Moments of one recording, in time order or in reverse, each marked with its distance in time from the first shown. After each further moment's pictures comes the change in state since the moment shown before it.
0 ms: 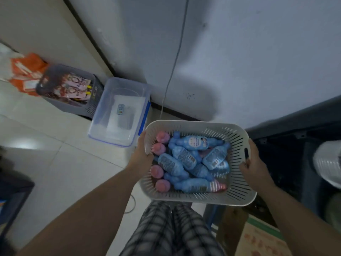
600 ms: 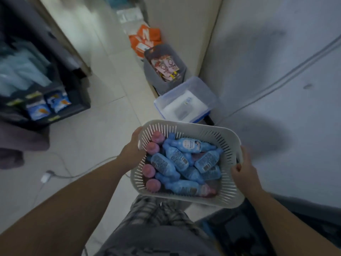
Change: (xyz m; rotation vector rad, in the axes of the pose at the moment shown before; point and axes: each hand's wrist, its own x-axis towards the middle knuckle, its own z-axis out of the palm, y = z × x) left_hand -0.192 -0.105 -0.067 -0.410 0.450 -0.212; right_hand -0.028 -0.112 0.057 -0.307 -0.304 -0.390
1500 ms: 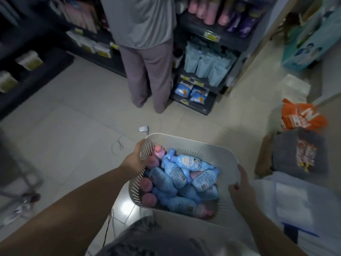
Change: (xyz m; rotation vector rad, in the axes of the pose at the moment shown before) left_hand -0.268 -0.330 -0.289 -0.418 0.662 -0.394; right_hand -0.167 -0.297 0.366 -0.398 -0.438 -0.632
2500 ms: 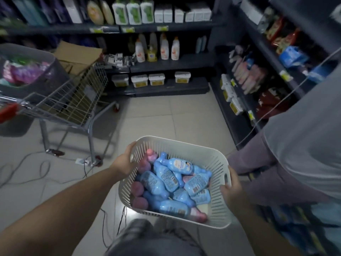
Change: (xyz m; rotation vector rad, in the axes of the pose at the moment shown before) left_hand 0.065 -0.155 -0.352 -0.224 0.718 -0.540; right_hand 0.167 -0.534 0.294 -0.130 -0.706 -0.760
